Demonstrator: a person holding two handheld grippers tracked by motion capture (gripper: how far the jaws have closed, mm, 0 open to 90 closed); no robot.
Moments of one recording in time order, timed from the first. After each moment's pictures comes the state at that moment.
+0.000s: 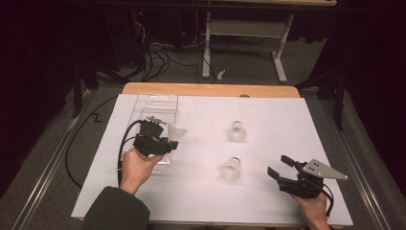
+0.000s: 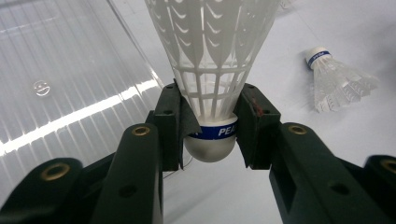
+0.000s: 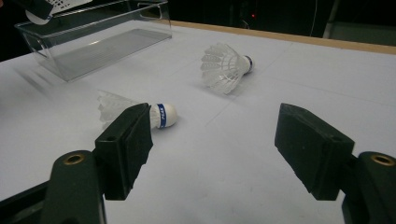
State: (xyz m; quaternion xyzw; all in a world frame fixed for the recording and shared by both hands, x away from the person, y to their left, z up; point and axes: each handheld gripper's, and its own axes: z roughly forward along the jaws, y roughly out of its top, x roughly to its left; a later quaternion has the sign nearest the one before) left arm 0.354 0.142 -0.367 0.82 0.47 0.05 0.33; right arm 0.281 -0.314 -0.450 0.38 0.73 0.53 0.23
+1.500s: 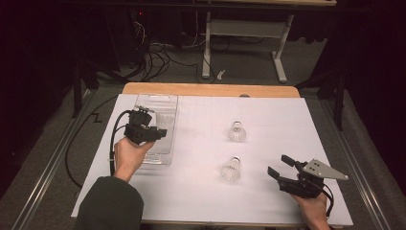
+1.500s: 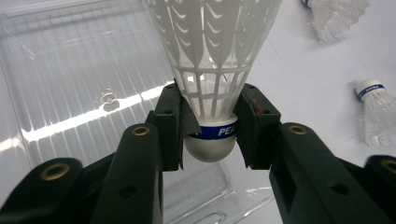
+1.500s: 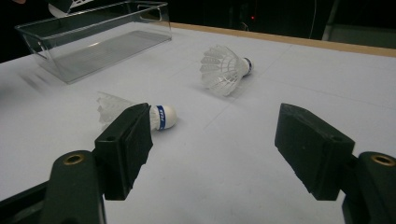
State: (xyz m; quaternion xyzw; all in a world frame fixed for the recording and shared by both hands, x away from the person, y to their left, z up) left arm 0.389 0.170 -0.370 0.79 0.51 0.08 0.33; right arm 0.281 -0.314 -0.449 0.37 0.73 0.53 0.23
